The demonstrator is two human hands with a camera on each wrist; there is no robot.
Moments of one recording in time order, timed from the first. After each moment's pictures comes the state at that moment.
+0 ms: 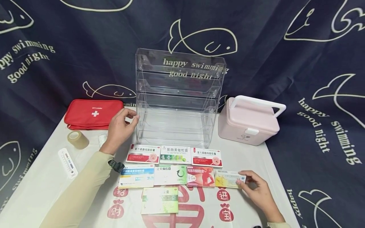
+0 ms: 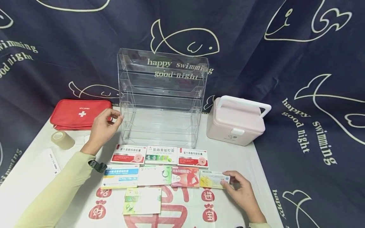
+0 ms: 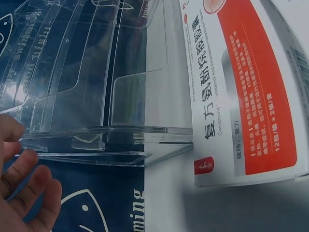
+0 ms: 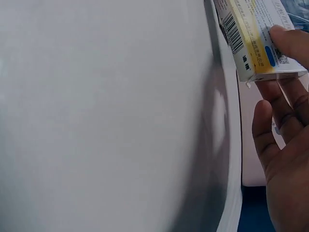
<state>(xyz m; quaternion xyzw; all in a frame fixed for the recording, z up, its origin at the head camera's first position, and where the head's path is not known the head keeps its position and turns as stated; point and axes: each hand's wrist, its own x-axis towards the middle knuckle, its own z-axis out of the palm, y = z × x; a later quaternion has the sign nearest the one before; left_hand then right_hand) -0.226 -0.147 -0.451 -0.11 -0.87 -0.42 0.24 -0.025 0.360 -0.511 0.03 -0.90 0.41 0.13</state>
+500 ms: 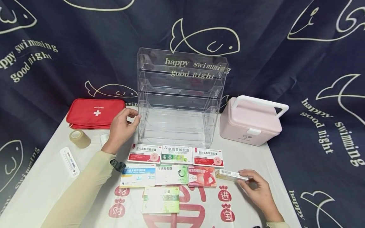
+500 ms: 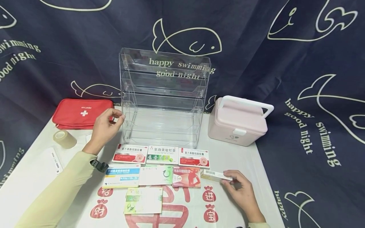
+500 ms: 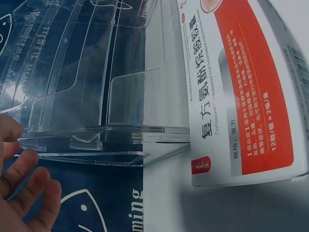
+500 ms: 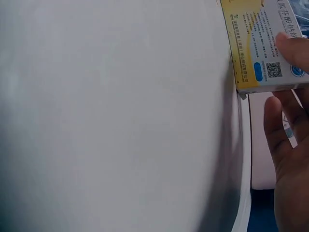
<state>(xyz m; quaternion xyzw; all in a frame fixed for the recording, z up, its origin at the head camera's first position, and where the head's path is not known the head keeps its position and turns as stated) -0.226 -0.148 -0.451 -0.10 -0.88 -0.41 0.23 -0.029 0.356 -0.511 0.08 -0.89 0.42 0.16</state>
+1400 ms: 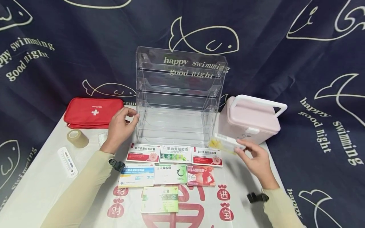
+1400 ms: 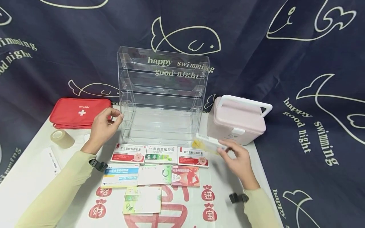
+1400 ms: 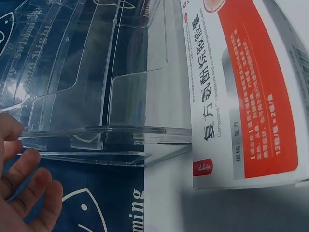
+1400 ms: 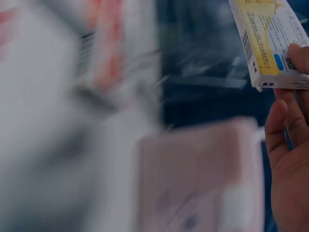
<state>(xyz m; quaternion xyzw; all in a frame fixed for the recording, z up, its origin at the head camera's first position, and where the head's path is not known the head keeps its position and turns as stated) -0.227 -0.148 -0.452 -0.10 -0.88 -0.41 0.23 -0.114 0.338 -0.448 0.22 -0.77 0.55 0.23</state>
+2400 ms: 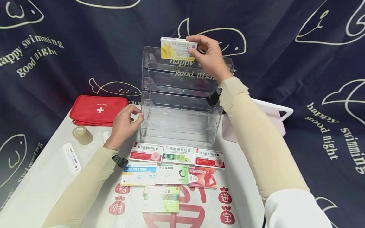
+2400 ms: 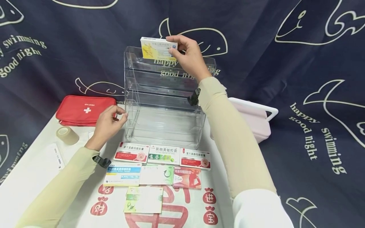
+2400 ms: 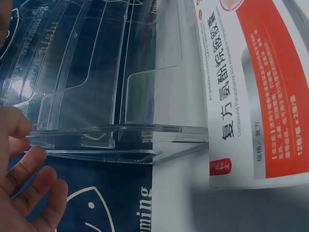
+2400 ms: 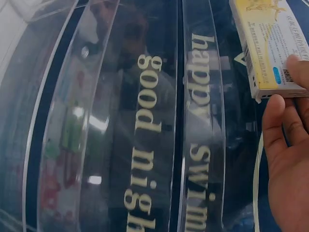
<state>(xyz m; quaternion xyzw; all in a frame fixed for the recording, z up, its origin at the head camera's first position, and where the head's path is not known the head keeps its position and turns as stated) -0.233 -0.151 -0.449 -0.12 -0.88 -0.40 0.24 -0.337 0.147 -0.230 0.29 -0.80 0.51 0.13</state>
